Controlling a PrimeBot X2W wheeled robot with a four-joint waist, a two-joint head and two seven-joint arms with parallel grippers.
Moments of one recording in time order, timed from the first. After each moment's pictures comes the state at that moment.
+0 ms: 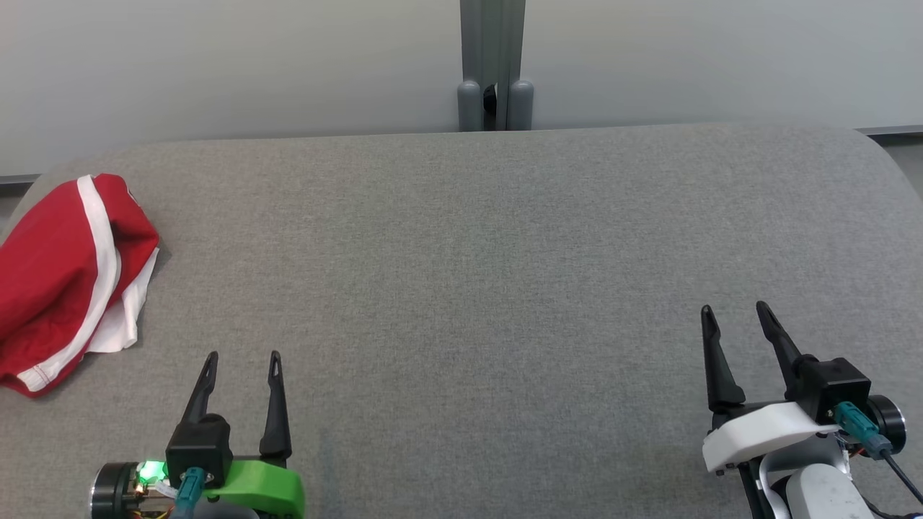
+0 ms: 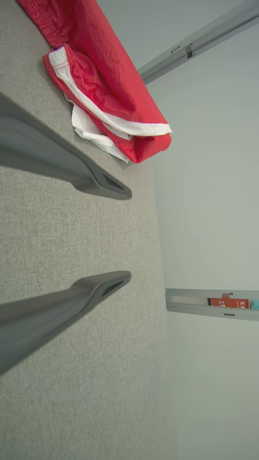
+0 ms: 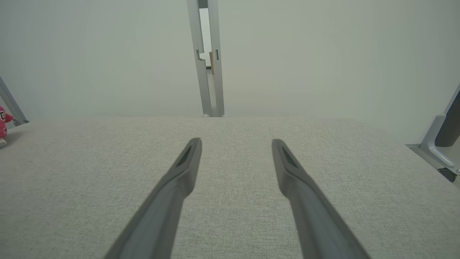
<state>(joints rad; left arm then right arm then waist) -0.02 0.07 -0.07 0.25 -0.03 0.02 -0.26 -0.07 -0.05 -0.04 0.24 0.08 0.13 -0.26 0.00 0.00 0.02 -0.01</state>
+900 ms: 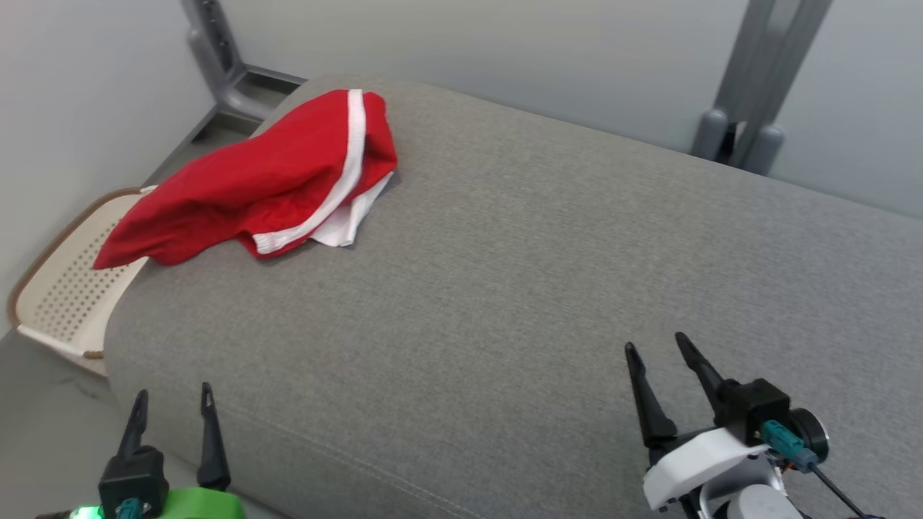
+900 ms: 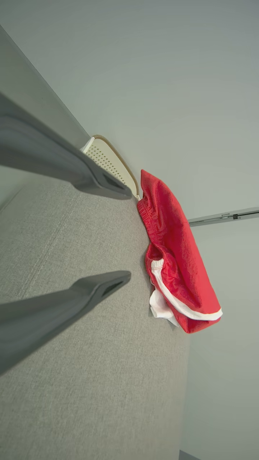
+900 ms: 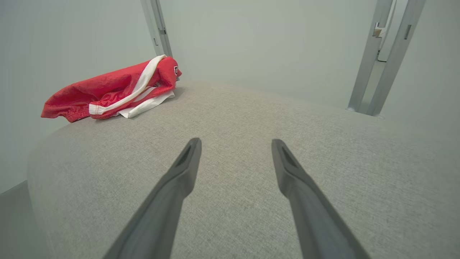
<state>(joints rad) 0.03 0.09 0.06 0.26 -0.03 0.02 -0.26 -0.05 -0.05 0.14 0.29 0.13 0.13 -0.26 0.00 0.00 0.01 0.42</state>
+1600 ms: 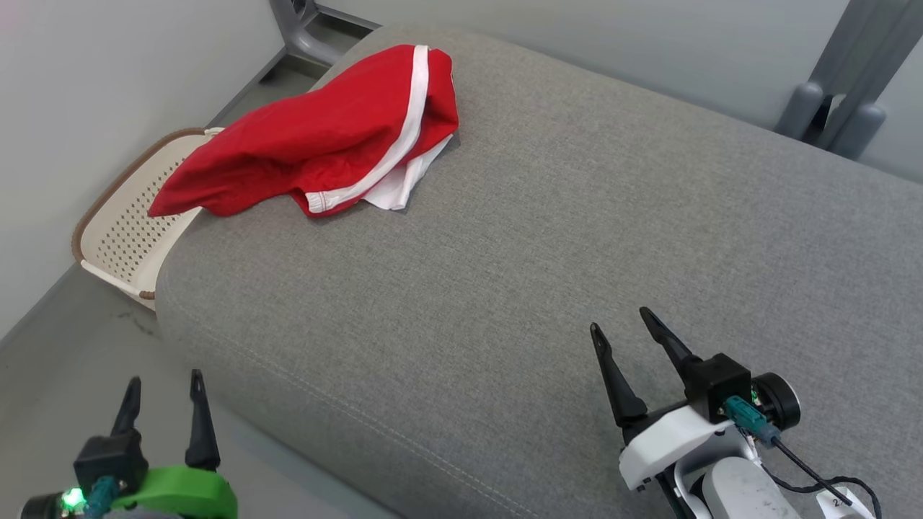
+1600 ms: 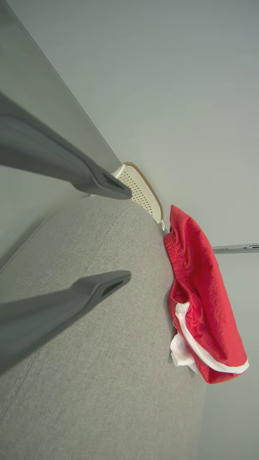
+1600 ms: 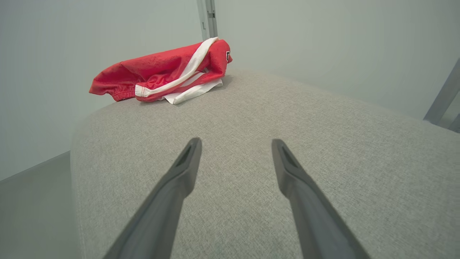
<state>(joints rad) -0.02 0.08 0.14 0.33 -0.06 -0.06 -0.26 -0.14 -0.05 0.22 0.33 0.08 0.13 -0.26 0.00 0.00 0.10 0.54</state>
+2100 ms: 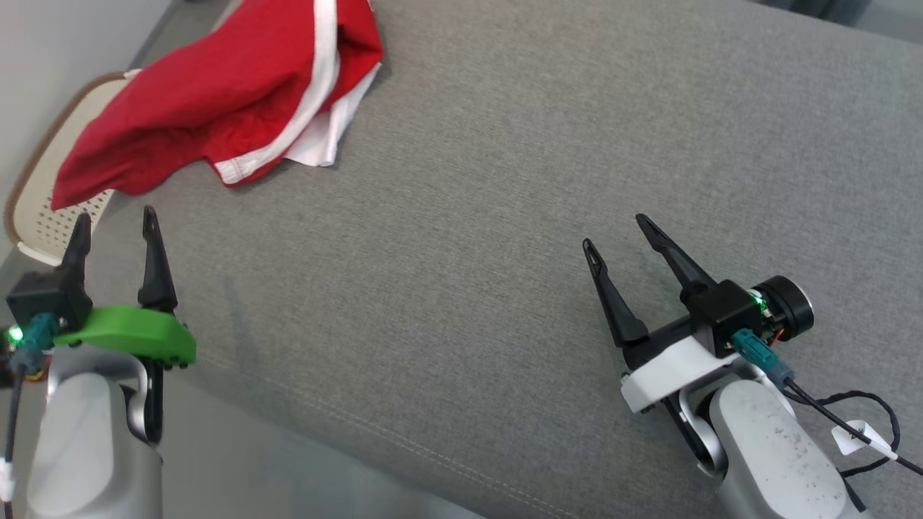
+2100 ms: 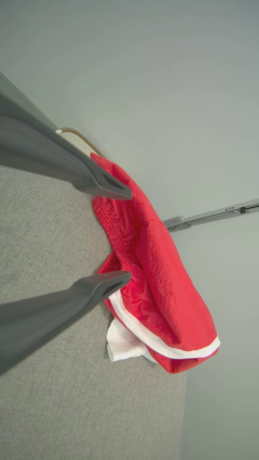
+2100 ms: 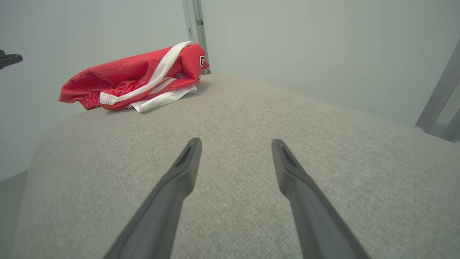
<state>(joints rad) -0.43 0.15 0.14 0.53 -0.11 -0.12 -0.26 -0.30 -0.12 0.28 0.25 0.04 0.13 -0.26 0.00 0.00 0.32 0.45</state>
